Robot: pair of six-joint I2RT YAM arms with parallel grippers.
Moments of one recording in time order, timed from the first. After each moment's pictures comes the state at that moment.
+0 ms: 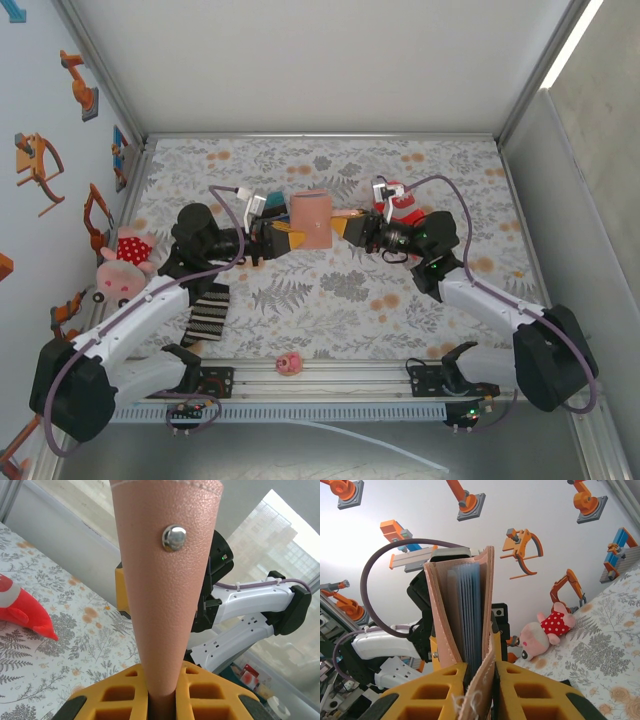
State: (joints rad) left arm -0.54 1.07 0.66 0.44 1.00 -0.67; right arm 0.54 1.22 0.61 0.91 -0.88 0.95
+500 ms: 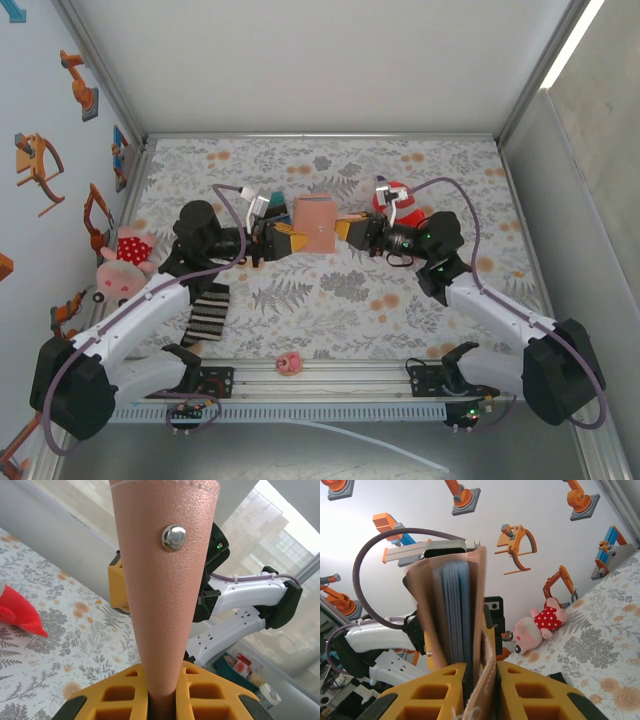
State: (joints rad) left arm -0.55 1.08 0.69 0.40 1.05 -0.64; right arm 0.53 1.14 0.61 0.76 -0.87 0.88
